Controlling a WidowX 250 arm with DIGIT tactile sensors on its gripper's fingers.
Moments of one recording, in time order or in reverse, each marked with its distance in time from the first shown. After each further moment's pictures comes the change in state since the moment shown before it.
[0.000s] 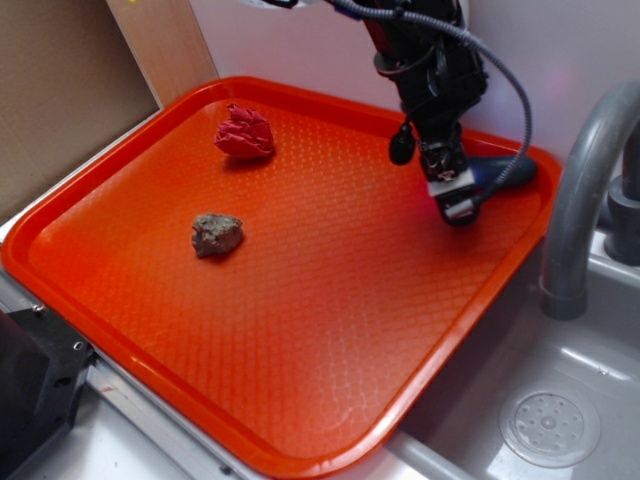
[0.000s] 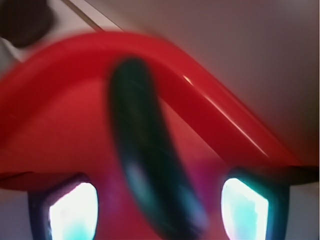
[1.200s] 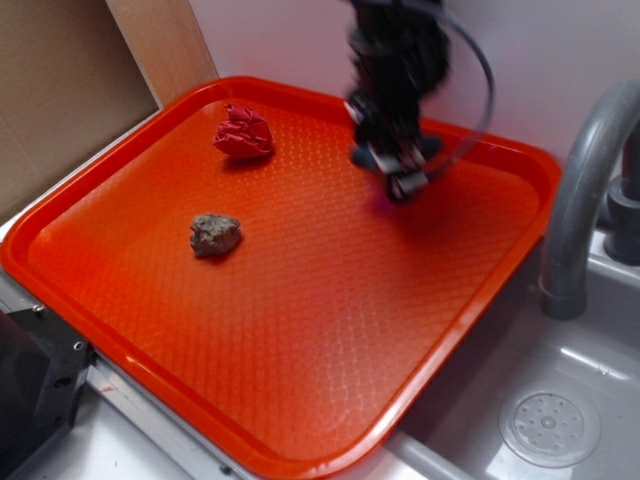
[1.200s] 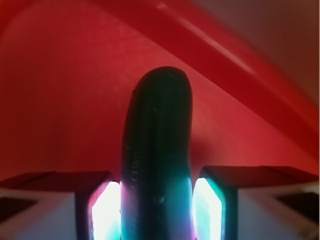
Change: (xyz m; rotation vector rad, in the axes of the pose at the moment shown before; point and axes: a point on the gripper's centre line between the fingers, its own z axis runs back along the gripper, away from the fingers) arm -0.049 0.012 0.069 0.153 0.367 0.388
